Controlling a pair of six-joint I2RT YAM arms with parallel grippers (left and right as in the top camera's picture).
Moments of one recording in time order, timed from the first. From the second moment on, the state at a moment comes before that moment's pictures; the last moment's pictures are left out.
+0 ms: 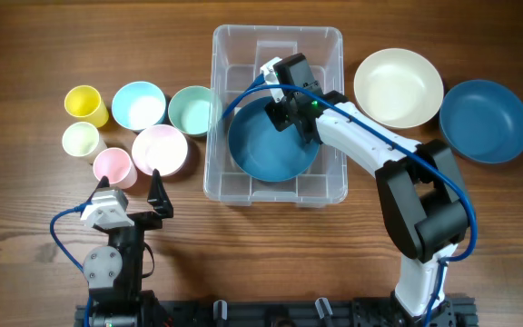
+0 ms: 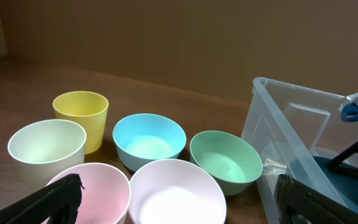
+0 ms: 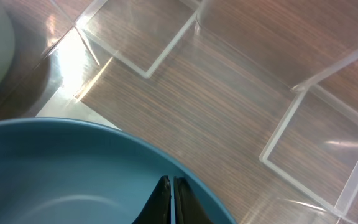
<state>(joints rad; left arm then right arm) 0.05 0.01 0.02 -0.09 0.00 -0.20 0.49 2.03 1.36 -0.27 0.03 -0.14</state>
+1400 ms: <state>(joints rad) 0.05 0.01 0.02 -0.09 0.00 -0.20 0.46 2.11 1.36 -0.02 0.11 -0.23</state>
